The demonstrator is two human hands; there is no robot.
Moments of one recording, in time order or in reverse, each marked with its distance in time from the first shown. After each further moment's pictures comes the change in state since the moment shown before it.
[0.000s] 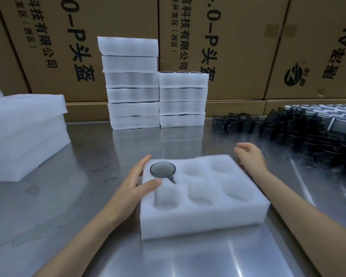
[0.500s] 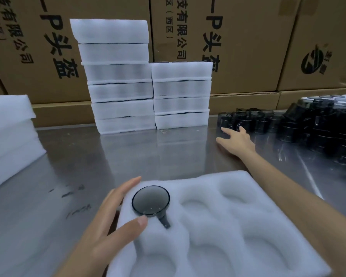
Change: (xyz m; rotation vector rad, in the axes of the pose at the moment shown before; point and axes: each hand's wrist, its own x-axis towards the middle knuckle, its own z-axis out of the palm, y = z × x) left_hand 0.007 -0.004 0.001 0.043 0.039 0.068; right_hand 0.135 -0.003 0.071 -0.519 -0.123 -0.055
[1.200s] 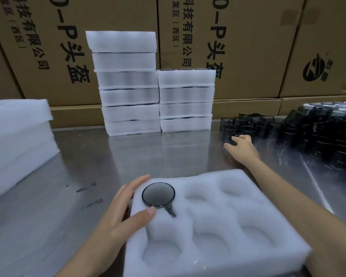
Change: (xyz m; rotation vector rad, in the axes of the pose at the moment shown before) left_hand -0.001 0.005 0.001 -0.095 -0.028 -0.061; right_hand -0.017 0.011 -0.004 0.108 0.035 -0.039
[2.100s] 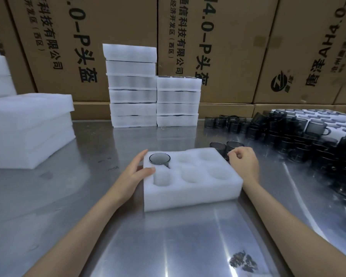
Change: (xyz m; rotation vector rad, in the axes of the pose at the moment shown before) left_hand -0.016 0.002 -0.002 0.002 -0.014 -0.035; right_hand -0.196 -0.002 -0.067 0.279 0.340 -0.012
